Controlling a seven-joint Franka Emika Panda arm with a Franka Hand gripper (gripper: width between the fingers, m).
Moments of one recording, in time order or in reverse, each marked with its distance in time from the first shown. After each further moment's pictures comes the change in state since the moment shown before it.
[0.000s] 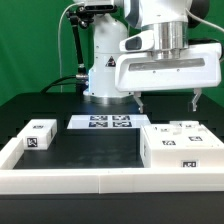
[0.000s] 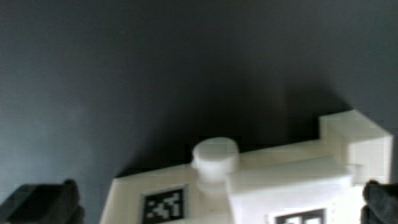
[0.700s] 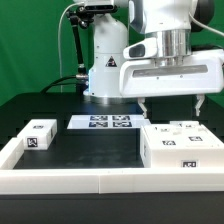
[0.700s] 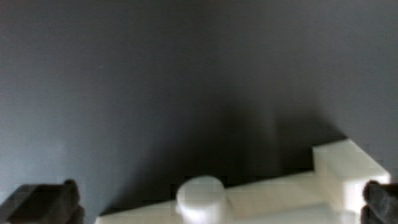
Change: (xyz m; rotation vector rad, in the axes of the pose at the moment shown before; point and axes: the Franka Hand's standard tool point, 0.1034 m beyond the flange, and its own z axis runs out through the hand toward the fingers) arm -0.014 -0.005 0.014 -0.003 -0.034 -0.054
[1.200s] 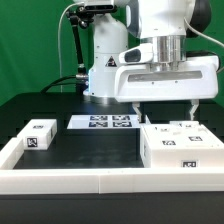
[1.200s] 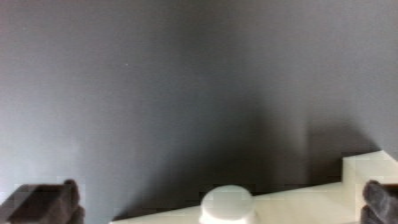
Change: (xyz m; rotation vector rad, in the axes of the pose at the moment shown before) arm 0.002 0.007 0.006 -0.010 0.009 -0.019
